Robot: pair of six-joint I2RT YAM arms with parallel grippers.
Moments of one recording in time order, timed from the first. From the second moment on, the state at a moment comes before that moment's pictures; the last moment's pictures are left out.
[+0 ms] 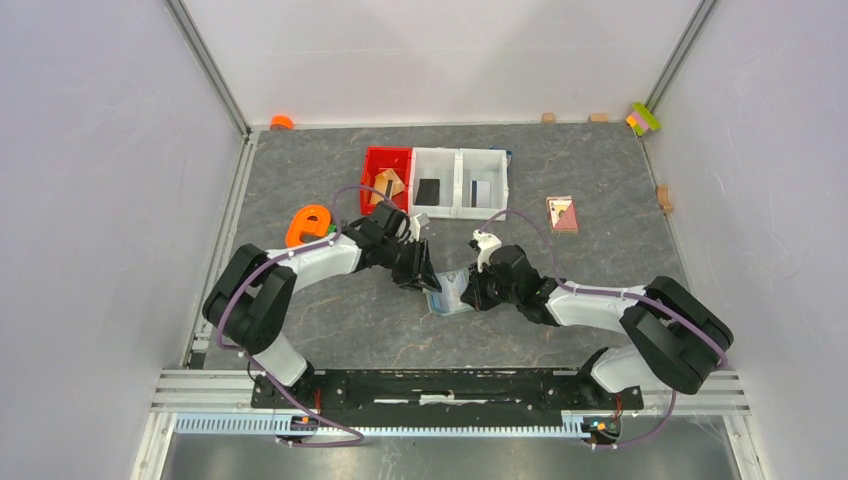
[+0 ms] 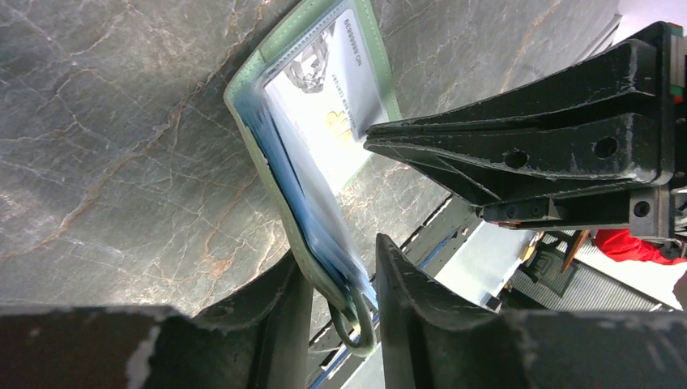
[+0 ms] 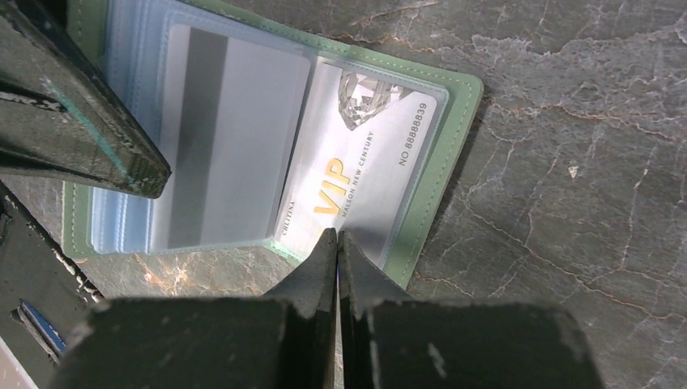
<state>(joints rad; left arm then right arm) -0.60 1.63 0.89 -0.26 0.61 -0.59 0.76 1.41 0.47 0.24 -0.15 0.41</state>
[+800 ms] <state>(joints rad) -0.60 1.61 0.87 -0.17 0.65 -0.62 0.76 1.45 0.47 0.30 -0.17 0.42</state>
